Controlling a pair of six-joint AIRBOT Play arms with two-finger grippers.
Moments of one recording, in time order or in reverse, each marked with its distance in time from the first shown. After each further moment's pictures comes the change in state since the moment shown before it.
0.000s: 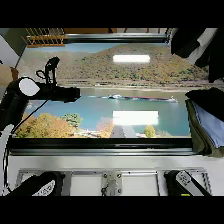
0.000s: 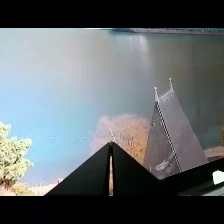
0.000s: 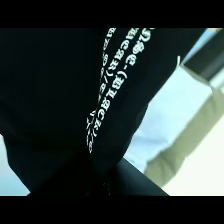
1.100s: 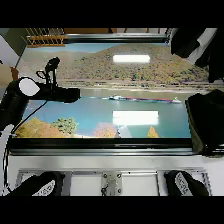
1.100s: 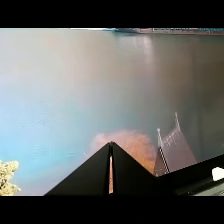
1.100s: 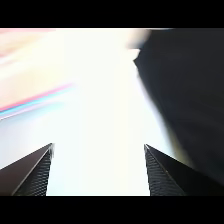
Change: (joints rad) left arm 0.000 0.000 0.000 0.000 -0.013 -0.001; right arm 0.367 0.193 -0.189 0.396 -0.229 -0.197
